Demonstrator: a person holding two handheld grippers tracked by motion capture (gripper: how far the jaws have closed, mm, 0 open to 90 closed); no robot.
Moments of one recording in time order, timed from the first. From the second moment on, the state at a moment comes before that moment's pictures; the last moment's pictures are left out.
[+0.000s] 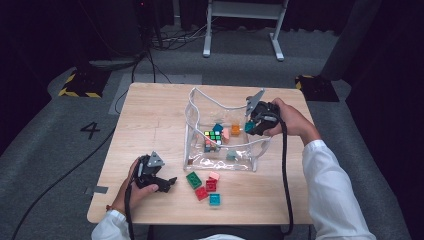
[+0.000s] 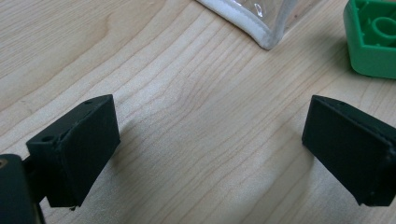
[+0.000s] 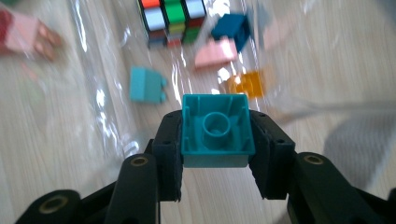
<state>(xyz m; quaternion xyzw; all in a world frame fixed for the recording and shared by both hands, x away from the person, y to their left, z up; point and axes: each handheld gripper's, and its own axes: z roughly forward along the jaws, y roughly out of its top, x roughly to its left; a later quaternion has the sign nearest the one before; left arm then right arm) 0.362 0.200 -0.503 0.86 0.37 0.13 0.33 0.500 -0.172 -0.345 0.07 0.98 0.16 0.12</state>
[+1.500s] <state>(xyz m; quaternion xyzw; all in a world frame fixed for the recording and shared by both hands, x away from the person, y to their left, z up) 0.362 0.200 -0.504 0.86 0.37 0.13 0.33 0.445 -0.269 -0.312 0.20 0.84 0.47 0.20</state>
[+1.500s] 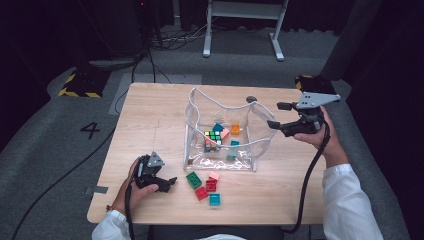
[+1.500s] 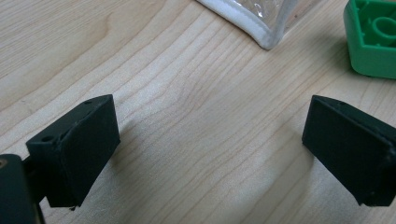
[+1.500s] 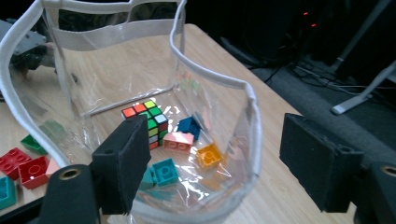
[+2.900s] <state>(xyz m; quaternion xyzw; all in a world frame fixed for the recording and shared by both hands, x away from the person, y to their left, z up) 0.362 0.200 -0.504 0.86 0.38 0.13 0.33 0.357 -0.253 -0.470 0.18 0.88 0.44 0.10</state>
